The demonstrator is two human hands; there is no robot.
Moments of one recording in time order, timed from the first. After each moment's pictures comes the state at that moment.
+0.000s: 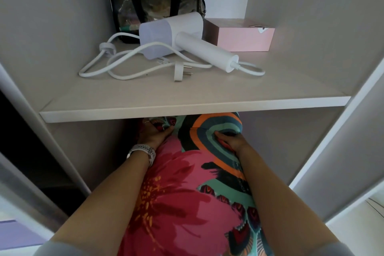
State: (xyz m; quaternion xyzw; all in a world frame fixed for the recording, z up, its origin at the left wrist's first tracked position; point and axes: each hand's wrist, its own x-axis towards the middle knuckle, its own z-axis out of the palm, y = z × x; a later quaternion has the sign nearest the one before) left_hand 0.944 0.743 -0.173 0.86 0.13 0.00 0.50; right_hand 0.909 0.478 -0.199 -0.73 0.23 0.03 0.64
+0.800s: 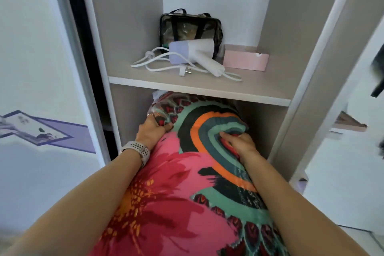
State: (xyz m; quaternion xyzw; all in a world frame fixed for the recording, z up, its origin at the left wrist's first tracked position) left_hand 0.756 0.719 -0.111 0.86 0.17 0.13 0.46; right_hand 0.782 0.440 -0.133 -0.77 0.09 0.01 0.63
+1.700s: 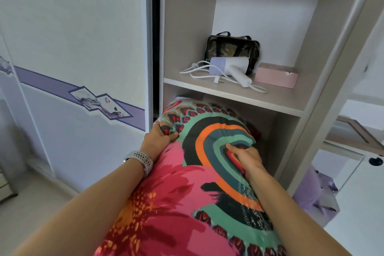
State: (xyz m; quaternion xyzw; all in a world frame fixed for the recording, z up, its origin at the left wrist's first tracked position) left_hand 0.586 0.717 -0.100 0.82 0.27 0.20 0.46; right_hand 0.667 0.453 -0.111 -0.76 0.02 0.07 0.65
